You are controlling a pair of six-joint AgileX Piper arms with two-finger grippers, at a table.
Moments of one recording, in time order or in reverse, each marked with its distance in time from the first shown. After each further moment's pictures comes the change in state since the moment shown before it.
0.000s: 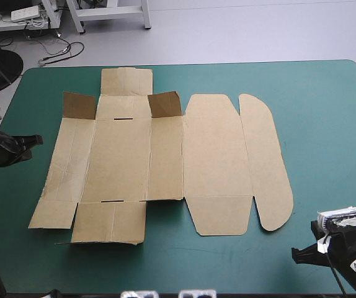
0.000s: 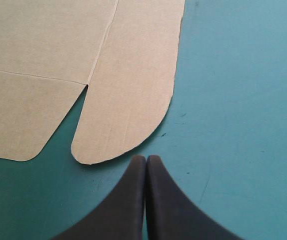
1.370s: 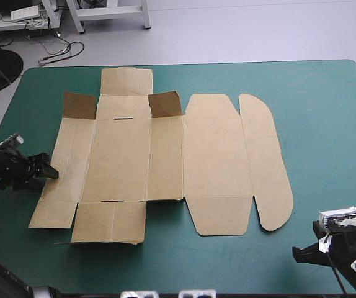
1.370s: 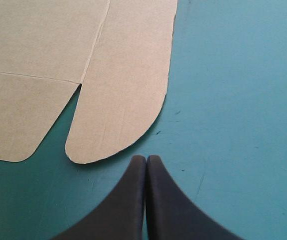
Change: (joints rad) left arm 0.098 0.414 0.005 -0.164 0.126 0.233; right arm 0.000 0.000 0.000 -0.021 -0.001 0.024
